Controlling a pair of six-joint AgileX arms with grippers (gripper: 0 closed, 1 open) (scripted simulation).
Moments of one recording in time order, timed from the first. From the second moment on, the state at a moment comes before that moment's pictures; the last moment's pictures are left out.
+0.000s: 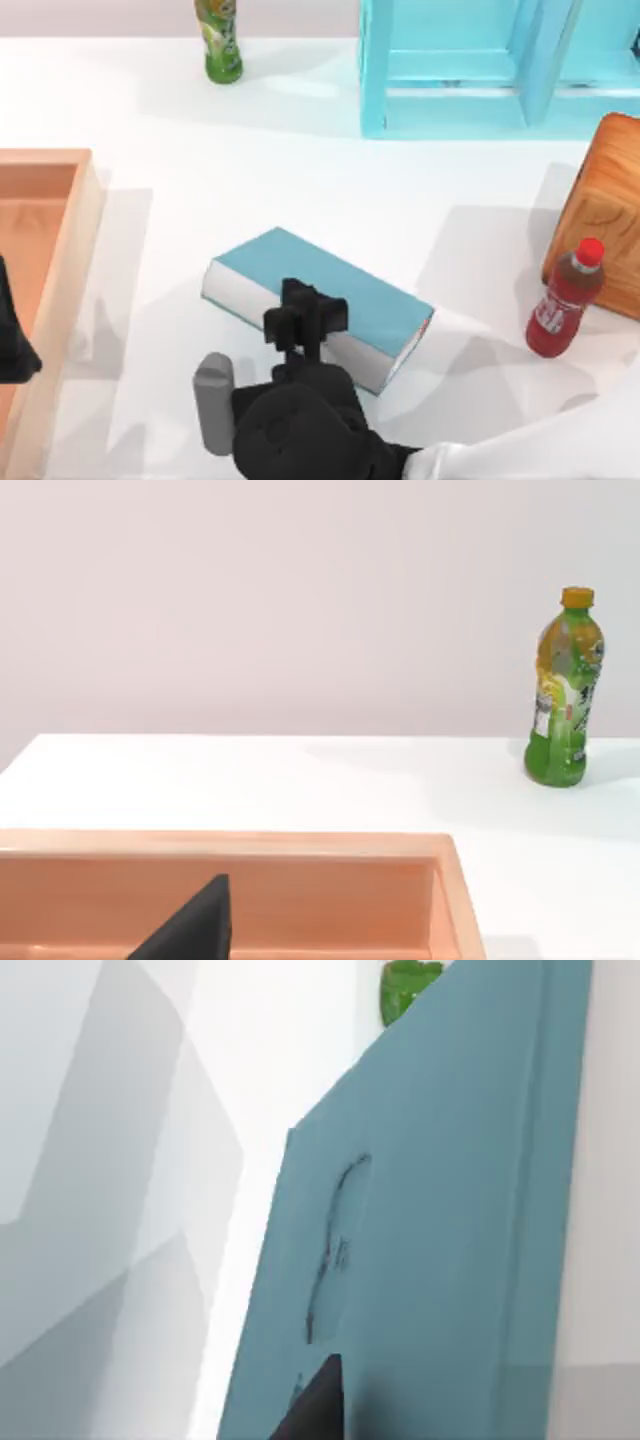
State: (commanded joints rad) left arm 0.00 0.00 0.00 0.00 0.00 0.00; right arm 1.22 1.97 0.82 0.67 0.96 -1.10
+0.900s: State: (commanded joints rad) left arm 0.00 0.00 0.00 0.00 0.00 0.00; right arm 1.24 1.97 0.82 0.63 0.97 -1.06
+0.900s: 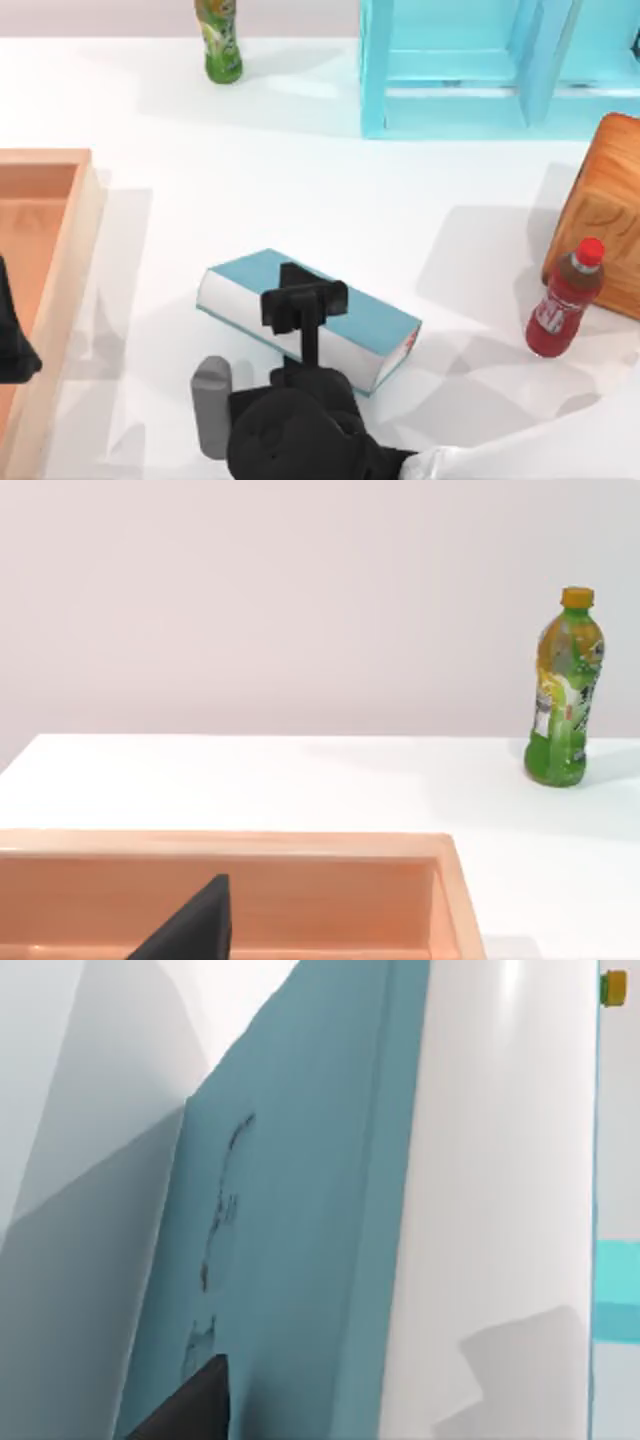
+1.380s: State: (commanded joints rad) left arm 0.00 0.00 0.00 0.00 0.00 0.00; right arm 1.47 1.93 0.90 0.22 1.10 -0.70
